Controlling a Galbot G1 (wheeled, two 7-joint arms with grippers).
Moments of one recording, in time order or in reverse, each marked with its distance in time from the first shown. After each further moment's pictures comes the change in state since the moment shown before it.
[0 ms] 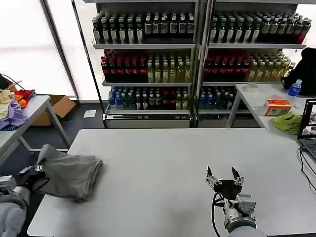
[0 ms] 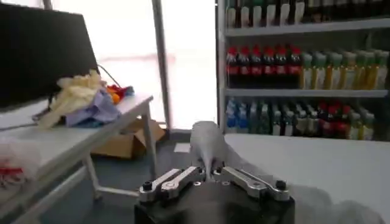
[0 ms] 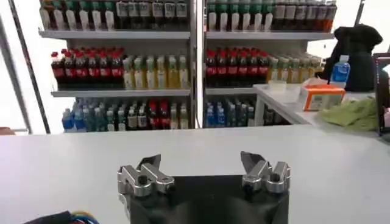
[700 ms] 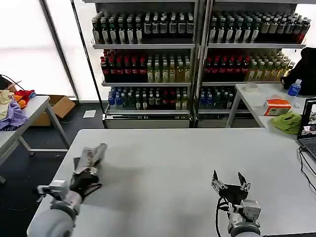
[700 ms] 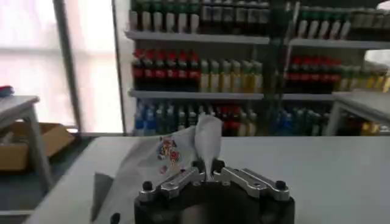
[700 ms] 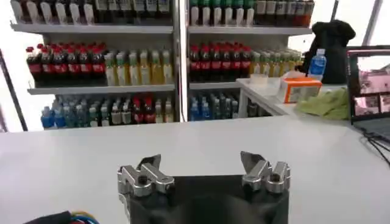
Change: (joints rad) left arm -0.013 -0.106 0.449 -0.305 0.023 0.056 -0.148; right arm -0.076 0.063 0.043 0.025 -0.051 0.009 0.009
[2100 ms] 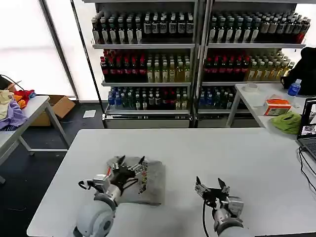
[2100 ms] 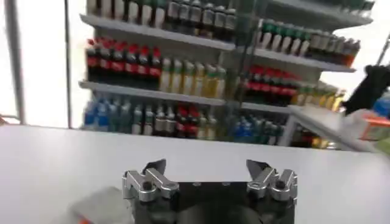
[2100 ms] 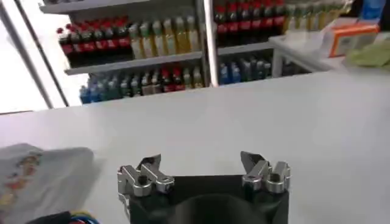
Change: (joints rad) left arm -0.187 -0.127 0.196 0.154 0.069 -0.051 -0.034; right arm 0.149 -0.002 -0.126 -0.130 0.221 -0.061 -0.013
